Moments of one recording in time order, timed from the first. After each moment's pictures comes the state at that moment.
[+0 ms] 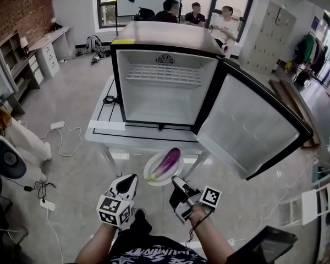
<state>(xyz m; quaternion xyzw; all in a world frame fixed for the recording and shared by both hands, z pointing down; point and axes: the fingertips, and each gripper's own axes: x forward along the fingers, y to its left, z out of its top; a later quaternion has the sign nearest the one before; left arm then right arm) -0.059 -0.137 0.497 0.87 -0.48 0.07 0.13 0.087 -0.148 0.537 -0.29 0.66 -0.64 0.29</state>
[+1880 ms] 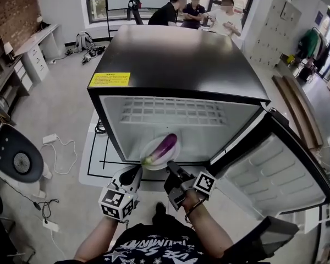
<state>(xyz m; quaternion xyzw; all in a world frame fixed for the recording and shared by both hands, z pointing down) -0.077 -0.419 0.495 0.89 -0.44 0.07 0.13 0.036 -0.452 0.547 -0.32 0.63 -0.63 0.31</state>
